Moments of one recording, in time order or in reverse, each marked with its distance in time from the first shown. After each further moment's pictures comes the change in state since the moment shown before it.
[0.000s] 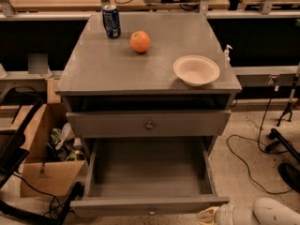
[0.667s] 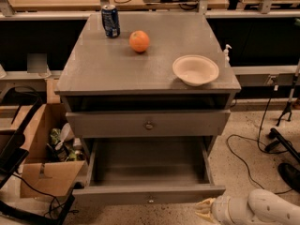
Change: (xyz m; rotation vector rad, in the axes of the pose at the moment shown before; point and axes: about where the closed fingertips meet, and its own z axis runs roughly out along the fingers) arm -0.019 -0.028 0.010 0.027 -0.001 -0.014
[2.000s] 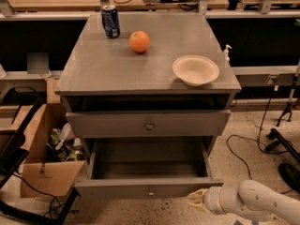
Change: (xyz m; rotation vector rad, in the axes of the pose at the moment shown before) arm -0.023 -0.029 0.029 0.002 -0.039 -0.037
